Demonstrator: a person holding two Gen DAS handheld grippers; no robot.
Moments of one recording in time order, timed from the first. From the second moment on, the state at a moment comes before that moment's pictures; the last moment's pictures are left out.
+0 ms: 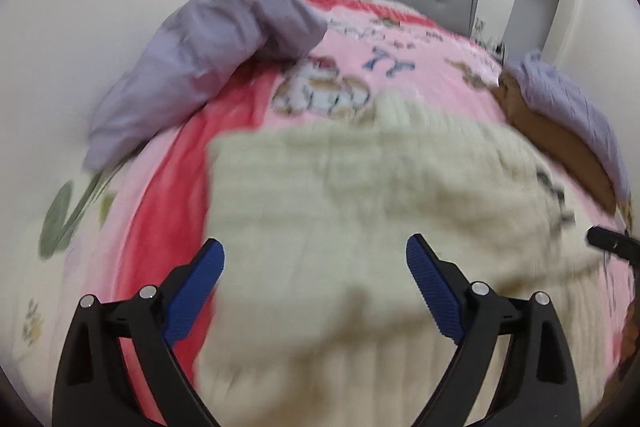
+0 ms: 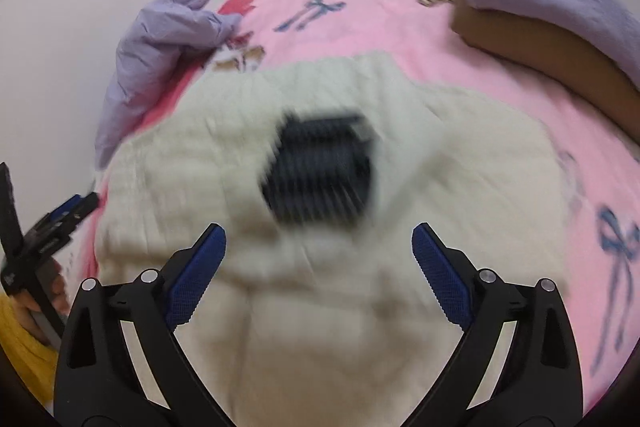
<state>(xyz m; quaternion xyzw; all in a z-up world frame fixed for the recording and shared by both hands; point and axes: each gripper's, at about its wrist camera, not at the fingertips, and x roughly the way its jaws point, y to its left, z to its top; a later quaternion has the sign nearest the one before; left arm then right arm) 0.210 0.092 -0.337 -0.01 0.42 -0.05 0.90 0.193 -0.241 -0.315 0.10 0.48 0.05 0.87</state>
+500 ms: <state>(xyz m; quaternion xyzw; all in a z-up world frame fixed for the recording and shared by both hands) 0.008 0.137 -0.388 0.12 0.55 -0.07 0.82 -0.046 -0.256 -0.353 -0.10 0.60 -0.02 0.79</state>
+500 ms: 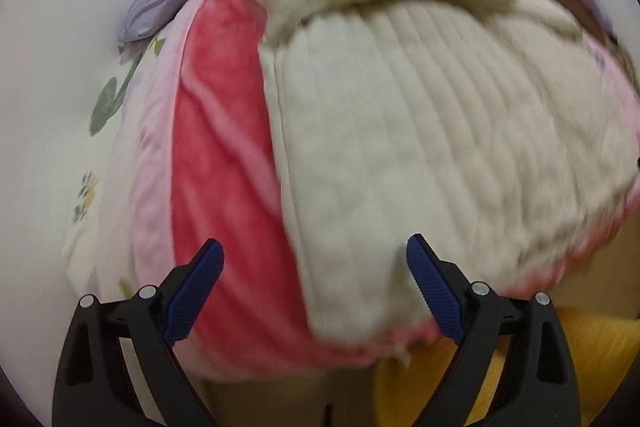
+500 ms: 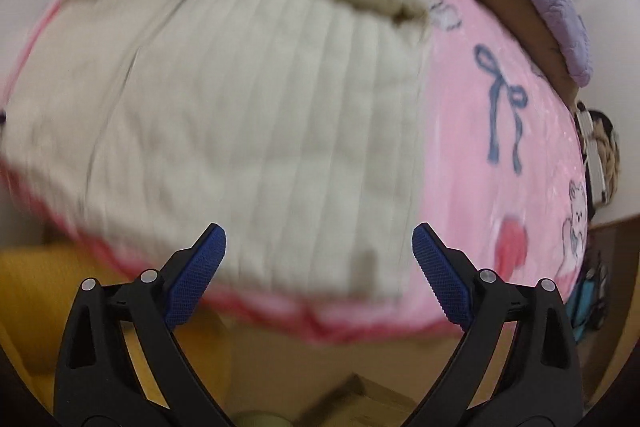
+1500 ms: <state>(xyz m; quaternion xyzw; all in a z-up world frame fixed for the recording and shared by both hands) -0.022 0.129 -0.430 0.14 0.54 0.03 0.83 -0.046 -0.328 -0.407 -0.06 0.57 -0.12 0.81</state>
